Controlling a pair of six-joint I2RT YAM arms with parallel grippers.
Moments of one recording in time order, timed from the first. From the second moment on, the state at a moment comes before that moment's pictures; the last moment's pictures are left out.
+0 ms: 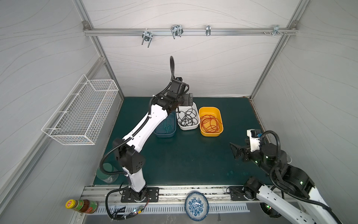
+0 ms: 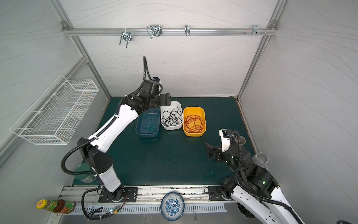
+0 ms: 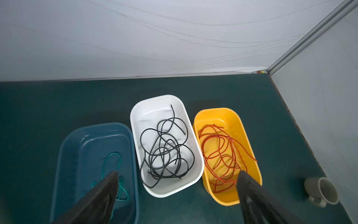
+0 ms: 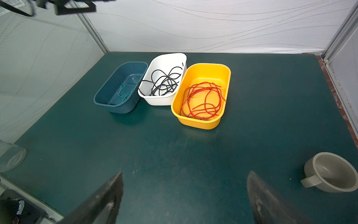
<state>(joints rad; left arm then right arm) -0.55 1.70 1.87 -0.77 -0.18 -0.36 0.76 0.42 0.84 -0.89 0.25 0.31</state>
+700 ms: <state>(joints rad) -0.55 0.96 1.10 -0.66 -0.39 -0.35 0.76 0.40 0.81 -0.87 0.28 0.32</state>
